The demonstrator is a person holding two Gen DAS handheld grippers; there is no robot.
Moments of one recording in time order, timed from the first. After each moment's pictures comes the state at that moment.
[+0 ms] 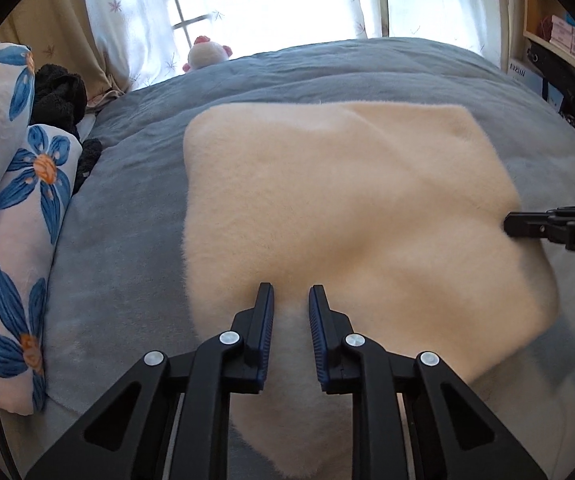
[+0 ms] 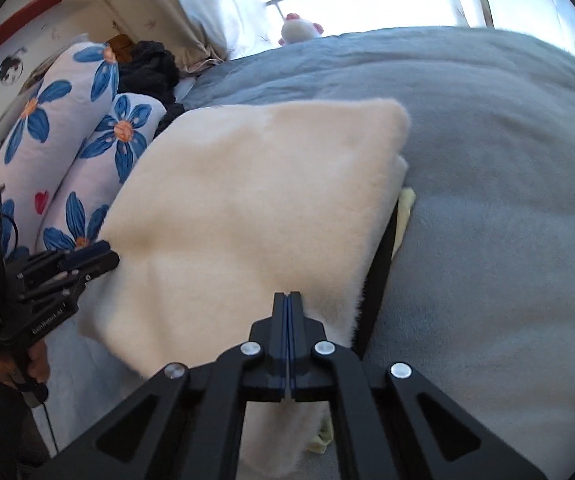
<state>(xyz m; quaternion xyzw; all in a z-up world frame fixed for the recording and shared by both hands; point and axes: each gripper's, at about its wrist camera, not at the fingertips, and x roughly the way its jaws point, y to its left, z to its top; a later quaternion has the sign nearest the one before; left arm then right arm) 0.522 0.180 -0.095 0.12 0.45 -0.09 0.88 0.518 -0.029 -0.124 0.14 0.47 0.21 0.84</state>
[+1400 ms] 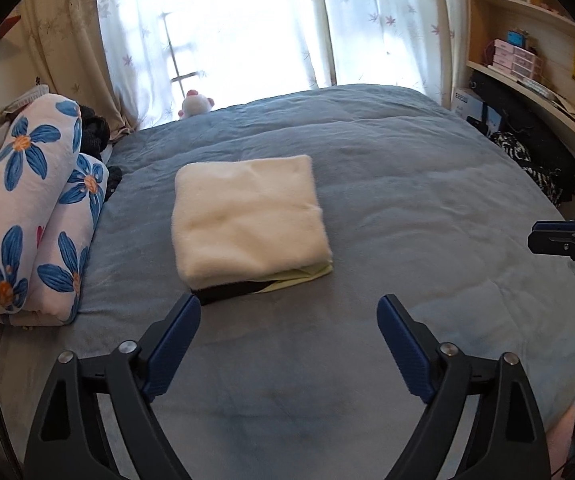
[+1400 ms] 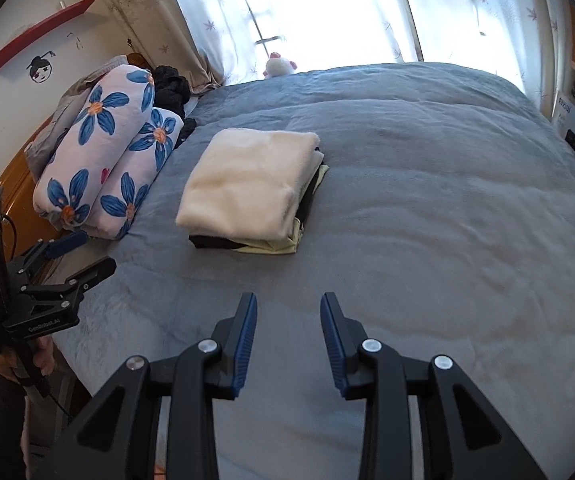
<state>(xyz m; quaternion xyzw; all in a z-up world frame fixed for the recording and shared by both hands) 0.205 0.067 0.106 0.10 0.40 -0.11 0.90 0.202 -0.146 0.075 0.09 0.46 0.14 0.87</state>
